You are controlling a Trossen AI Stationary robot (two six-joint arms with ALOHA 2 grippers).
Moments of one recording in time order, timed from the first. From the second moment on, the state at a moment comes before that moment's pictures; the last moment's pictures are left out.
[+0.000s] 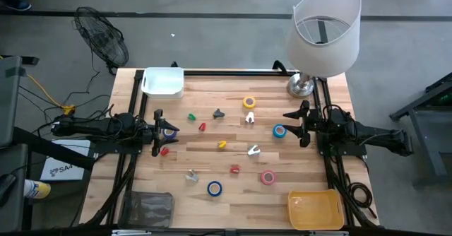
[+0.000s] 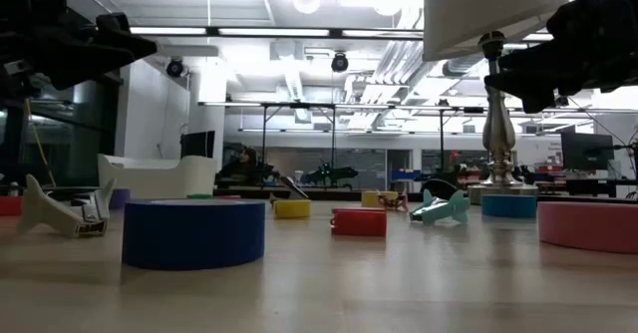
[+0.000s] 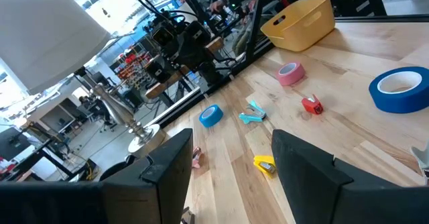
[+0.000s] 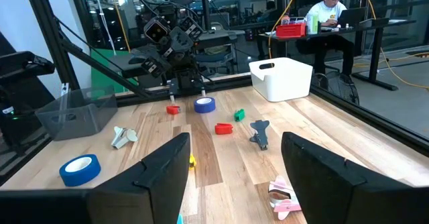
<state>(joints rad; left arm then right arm) -0.09 0.04 0.01 0.01 0.01 0.62 -0.20 0.05 0.01 0.04 -0.06 0.13</state>
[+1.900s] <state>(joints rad) -0.09 0.04 0.01 0.01 0.01 0.62 -0.20 0.09 0.13 -0.05 -0.02 0.50</state>
